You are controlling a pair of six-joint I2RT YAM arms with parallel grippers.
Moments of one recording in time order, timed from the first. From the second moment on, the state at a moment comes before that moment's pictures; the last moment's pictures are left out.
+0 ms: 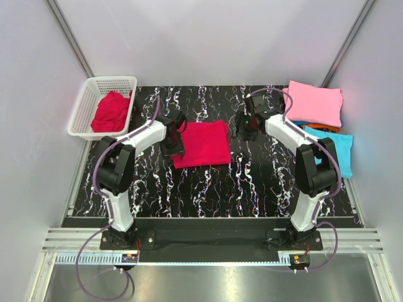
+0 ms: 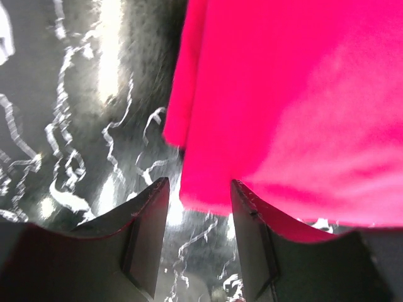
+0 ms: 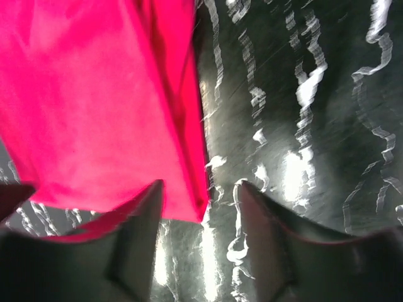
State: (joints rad) left arm -0.44 1.91 1.38 -0.84 -0.08 -0.71; right arm 0.36 1.85 1.41 -0.55 -0.10 0.50
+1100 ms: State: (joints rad) left arm -0.38 1.69 1.34 -0.85 -0.03 -0.64; right arm 0.18 2.13 1.36 -0.08 -0.75 0.50
